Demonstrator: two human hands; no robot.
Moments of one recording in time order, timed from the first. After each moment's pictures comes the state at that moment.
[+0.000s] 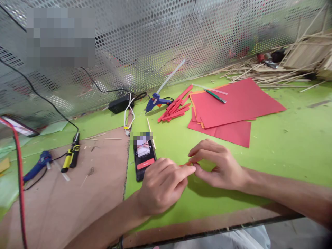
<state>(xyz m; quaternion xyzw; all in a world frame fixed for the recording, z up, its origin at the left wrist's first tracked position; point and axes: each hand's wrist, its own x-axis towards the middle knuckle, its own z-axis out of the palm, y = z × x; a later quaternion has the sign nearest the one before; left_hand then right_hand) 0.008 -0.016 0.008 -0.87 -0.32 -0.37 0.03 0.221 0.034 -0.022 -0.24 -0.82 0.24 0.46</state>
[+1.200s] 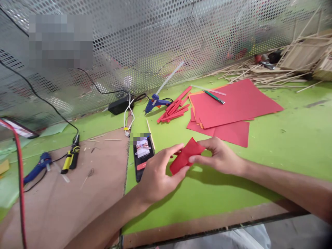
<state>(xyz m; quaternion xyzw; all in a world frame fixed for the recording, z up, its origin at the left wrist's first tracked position) 0.001 -0.005 0.001 -0.81 -0.45 -0.36 -0.14 0.228 0.056 -0.020 -0.28 -0.68 0.58 0.35</state>
